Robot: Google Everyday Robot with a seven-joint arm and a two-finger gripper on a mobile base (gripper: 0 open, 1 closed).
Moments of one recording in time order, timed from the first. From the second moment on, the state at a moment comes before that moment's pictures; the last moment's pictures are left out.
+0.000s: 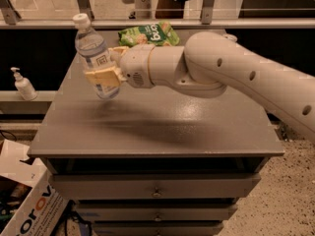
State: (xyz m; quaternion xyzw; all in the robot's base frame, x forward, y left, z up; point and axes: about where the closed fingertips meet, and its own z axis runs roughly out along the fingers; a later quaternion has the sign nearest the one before) arm 0.565 0.136 0.935 -0.48 0.60 0.34 0.54
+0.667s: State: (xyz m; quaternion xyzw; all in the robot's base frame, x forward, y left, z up) arm 0.552 0.111 0.956 -0.60 0.61 0.26 0.44
